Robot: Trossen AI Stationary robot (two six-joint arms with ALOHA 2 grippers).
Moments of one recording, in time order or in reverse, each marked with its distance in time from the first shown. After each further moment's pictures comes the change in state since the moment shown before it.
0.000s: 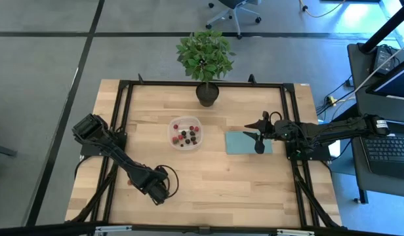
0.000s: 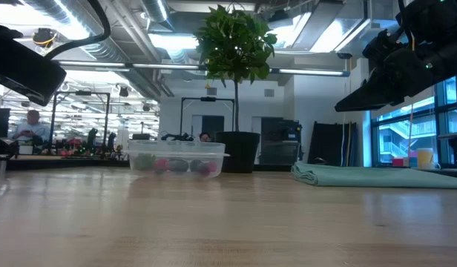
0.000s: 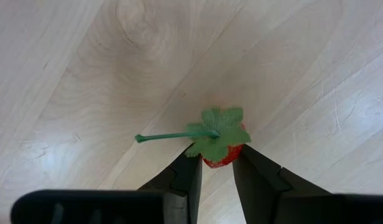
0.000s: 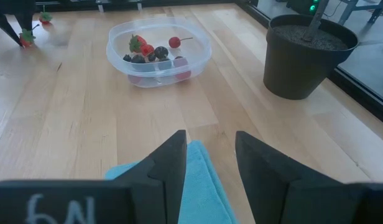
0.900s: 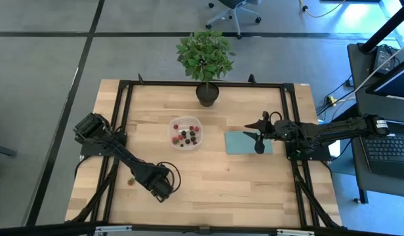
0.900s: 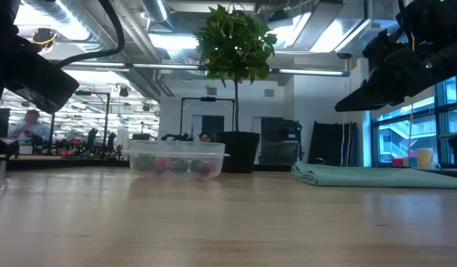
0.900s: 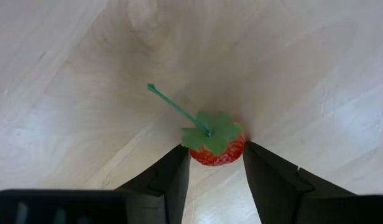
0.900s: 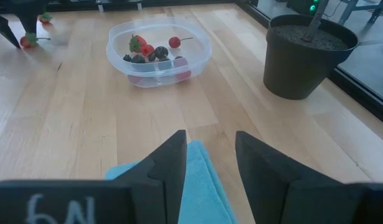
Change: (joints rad) left arm 0.068 0.000 0.000 0.002 0.054 -0.056; right arm 0.000 0.000 0.000 0.000 0.000 0.000
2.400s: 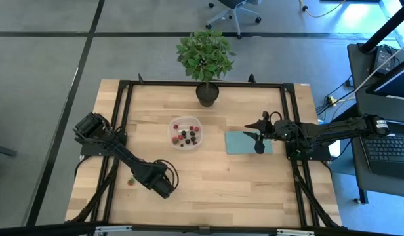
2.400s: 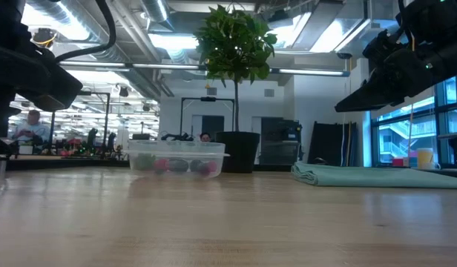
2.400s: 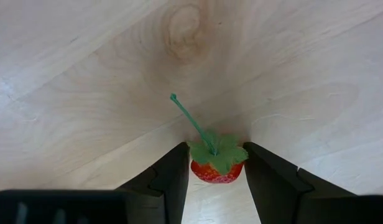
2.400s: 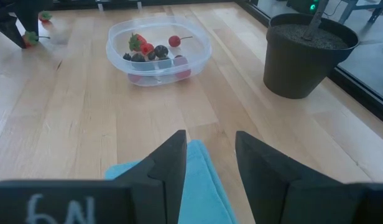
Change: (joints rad) left arm 0.003 0.000 0.000 0.001 -0.042 -0.250; right arm 0.000 0.000 0.000 -0.003 0.000 0.000
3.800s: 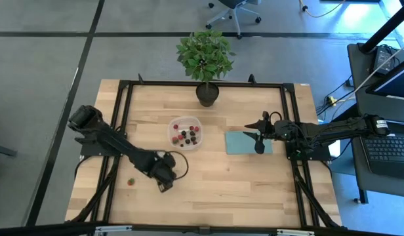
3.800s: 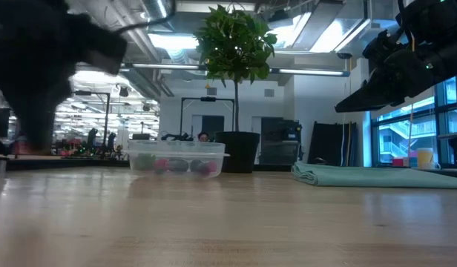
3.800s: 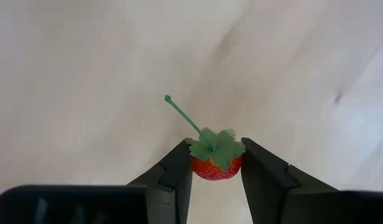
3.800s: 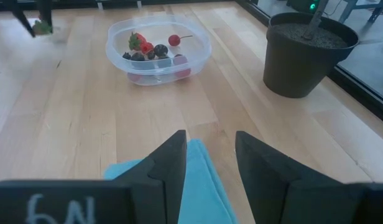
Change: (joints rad) left arm 0.106 -0.150 -0.004 0.000 -0.153 0.635; right arm 0.000 0.000 0.000 -0.003 0.000 -0.001
